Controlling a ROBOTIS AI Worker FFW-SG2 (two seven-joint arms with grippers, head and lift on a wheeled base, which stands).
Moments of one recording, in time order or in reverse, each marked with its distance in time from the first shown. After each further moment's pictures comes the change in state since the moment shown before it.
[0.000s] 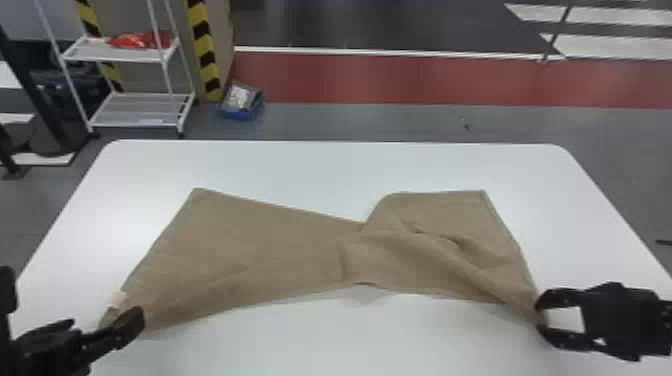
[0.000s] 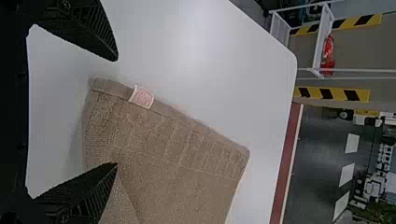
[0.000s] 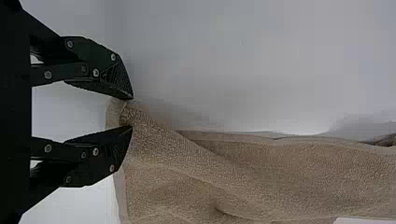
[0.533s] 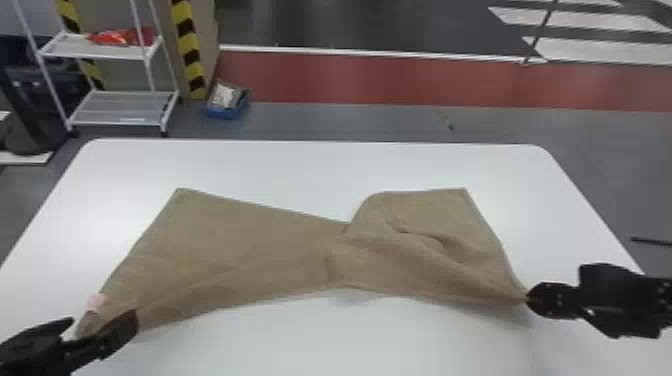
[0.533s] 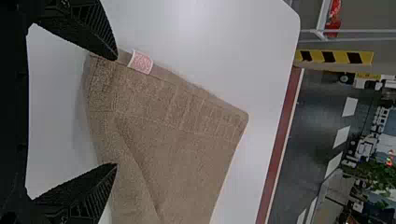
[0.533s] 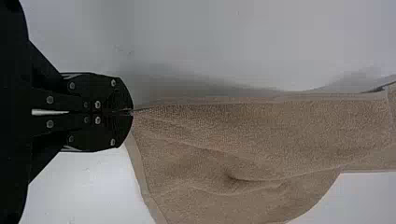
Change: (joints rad) left arm 0.002 0.000 0.028 0.004 -0.023 -0.005 -0.226; right arm -0.023 0.005 -0.043 -0.023 -0.070 0.094 0.024
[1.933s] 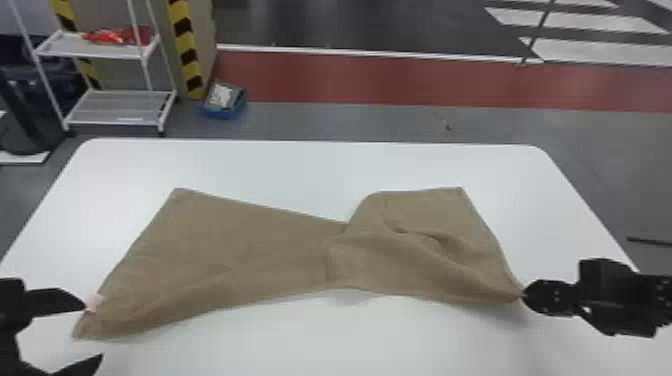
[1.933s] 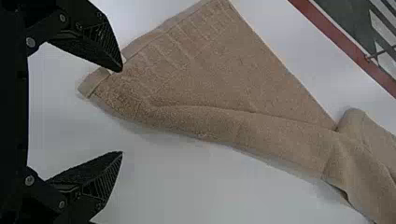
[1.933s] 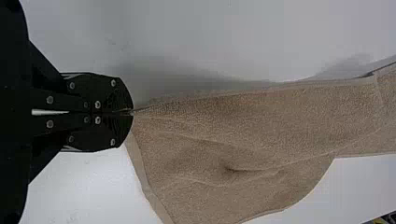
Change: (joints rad) left arm -0.031 0.184 -0.011 0.189 -0.888 -0.815 -0.925; right arm -0.002 0.015 -0.008 -0.004 -0.018 0.021 -0.005
